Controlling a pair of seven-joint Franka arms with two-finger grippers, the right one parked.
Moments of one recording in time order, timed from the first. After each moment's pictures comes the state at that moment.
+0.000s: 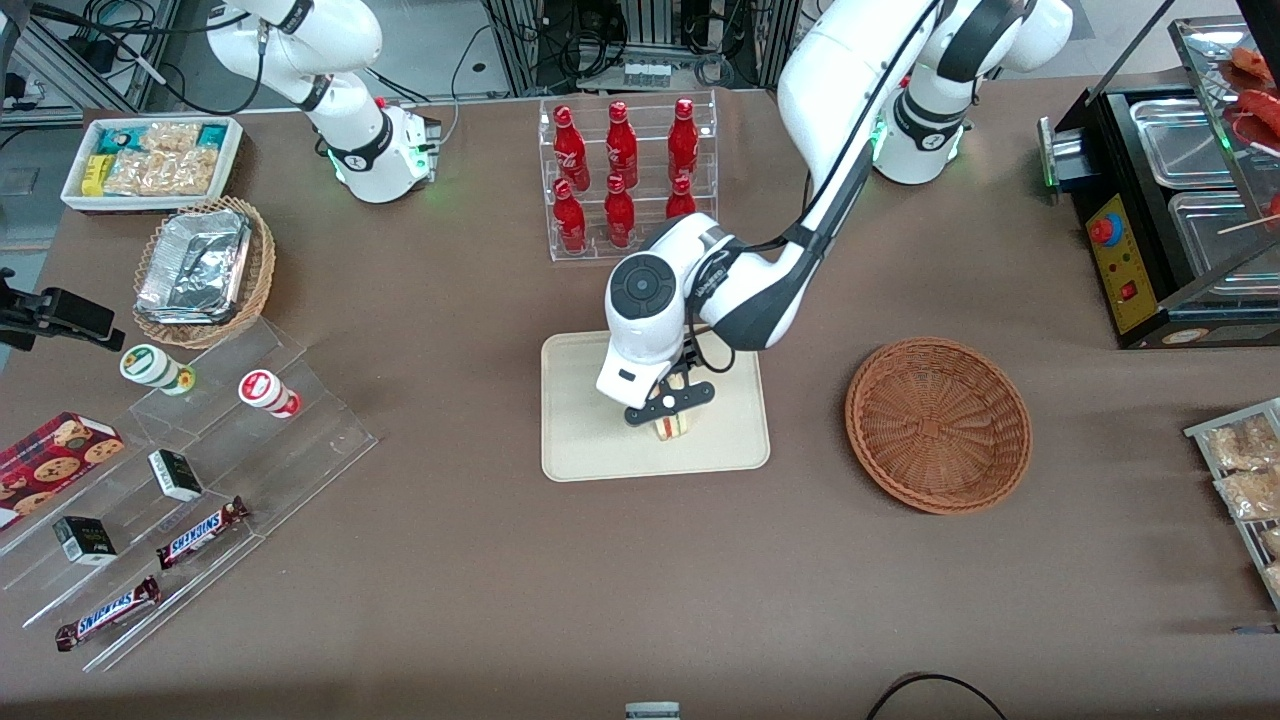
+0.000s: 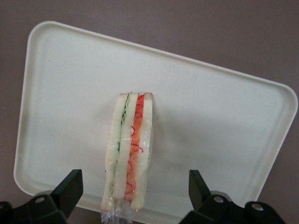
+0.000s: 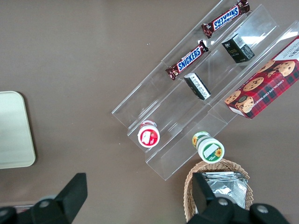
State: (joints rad) arm -0.73 0.72 -0.04 -1.33 -0.01 2.00 -1.08
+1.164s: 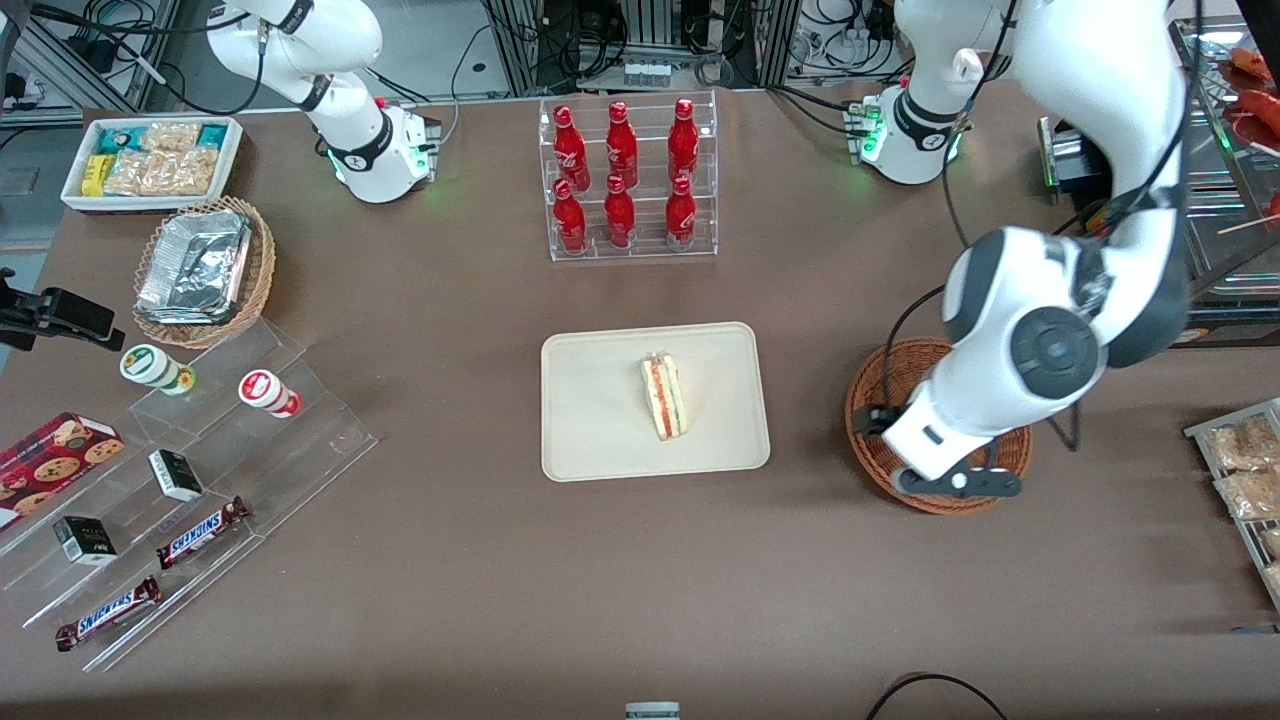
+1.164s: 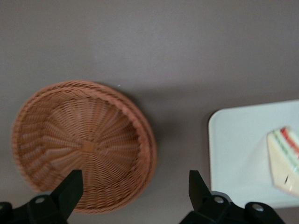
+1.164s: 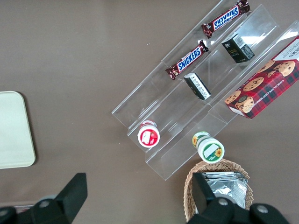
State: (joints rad) arm -0.25 0.38 -0.02 -1.52 -0.01 1.81 -0.15
